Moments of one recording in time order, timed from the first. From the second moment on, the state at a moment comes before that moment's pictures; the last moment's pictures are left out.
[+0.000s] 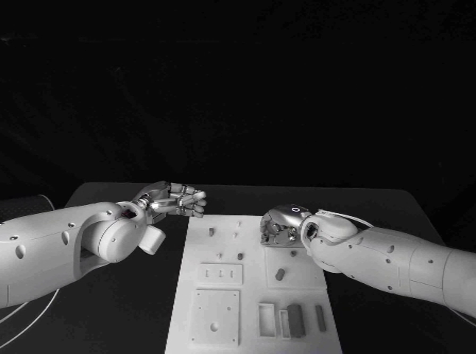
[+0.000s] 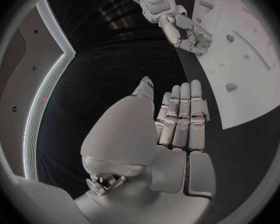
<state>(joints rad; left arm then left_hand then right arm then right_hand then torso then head) 1.41 -0.83 -0.23 1.38 -0.08 -0.15 0.19 1.51 -0.04 0.02 0.29 0.05 0.75 0.20 0.37 0.38 1.07 0.16 0.12 0.12 0.91 0.13 0.34 0.60 0.07 0.95 0.03 0.15 0.71 1.25 -0.49 -0.21 1.04 -1.48 -0.31 0.02 1.52 -0.08 0.07 0.22 0.18 0.84 0.14 0.30 0.39 1.23 0.03 1.24 0.89 1.23 -0.06 1.40 1.02 0.22 1.16 -0.02 0.81 1.31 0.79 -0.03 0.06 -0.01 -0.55</state>
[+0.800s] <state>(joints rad) 1.41 -0.83 -0.23 1.37 -0.08 -0.15 0.19 1.51 -0.04 0.02 0.29 0.05 0.75 0.20 0.37 0.38 1.07 0.16 0.12 0.12 0.91 0.13 0.34 0.60 0.07 0.95 0.03 0.15 0.71 1.25 -0.51 -0.21 1.05 -1.48 -0.32 0.02 1.56 -0.09 0.12 0.21 0.26 0.84 0.14 0.30 0.38 1.23 0.03 1.24 0.89 1.23 -0.07 1.40 1.04 0.22 1.15 -0.02 0.81 1.31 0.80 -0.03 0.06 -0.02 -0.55</state>
